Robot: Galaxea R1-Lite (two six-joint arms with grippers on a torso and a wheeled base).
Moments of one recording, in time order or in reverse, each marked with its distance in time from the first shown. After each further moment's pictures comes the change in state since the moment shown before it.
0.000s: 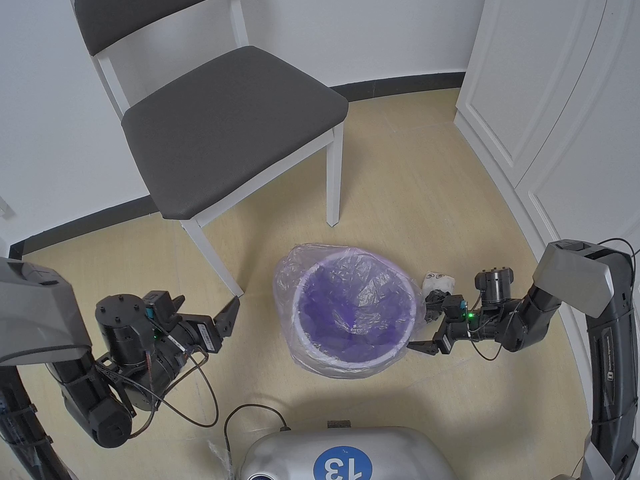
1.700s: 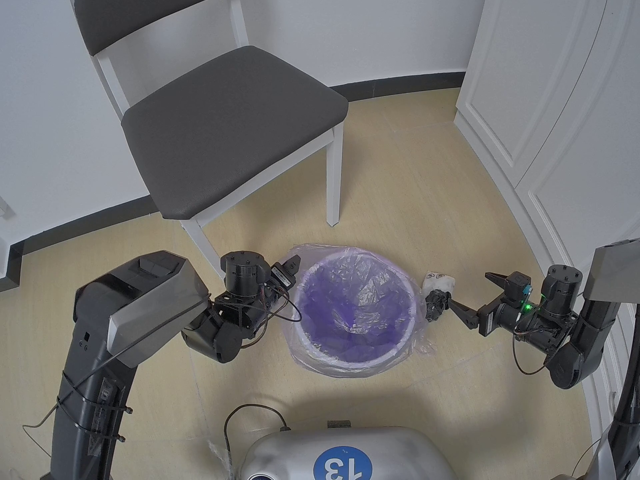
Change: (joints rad) left arm -0.007 0.530 -1.049 0.585 -0.026 -0.678; right arm -0.002 -0.302 0.563 -0.644 -0.343 0.392
